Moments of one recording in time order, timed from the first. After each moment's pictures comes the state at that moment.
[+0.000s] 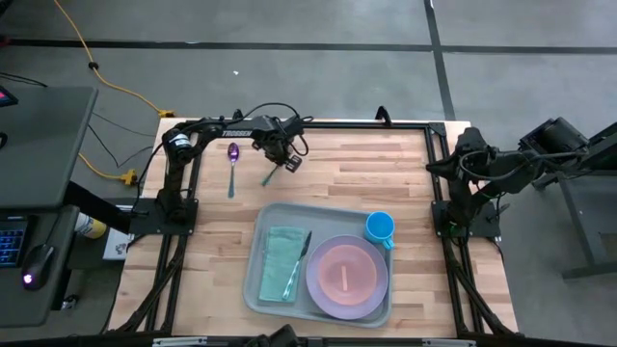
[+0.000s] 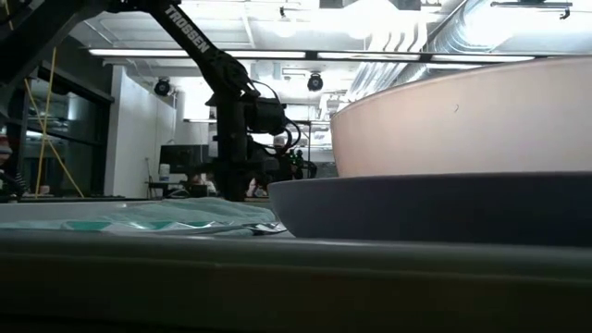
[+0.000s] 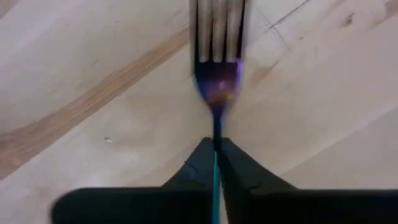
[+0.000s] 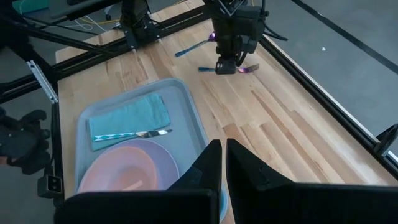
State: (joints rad) left arm 0.58 2.04 1.37 -0.76 -0.06 -0.39; right arm 0.57 1.07 1.78 -1.57 0.65 0.84
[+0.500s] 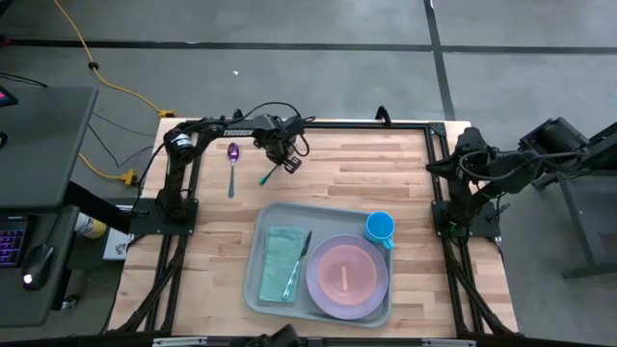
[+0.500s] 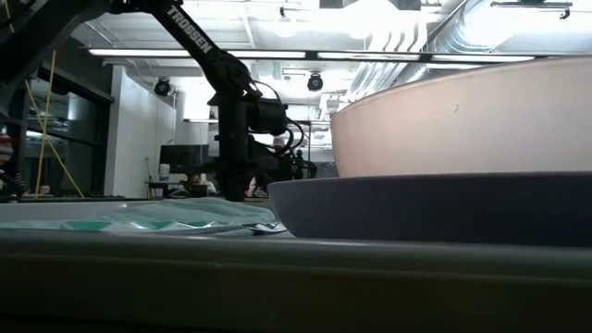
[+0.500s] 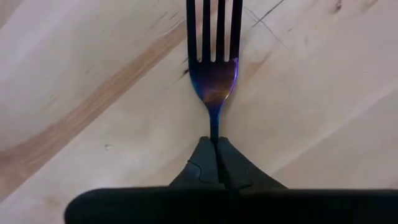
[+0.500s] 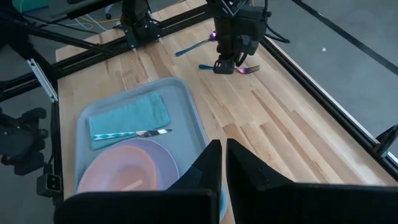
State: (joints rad) left arm 0.58 2.04 1.40 -0.80 -0.04 -0.30; right arm 0.57 1.07 1.78 -1.57 0.64 0.83
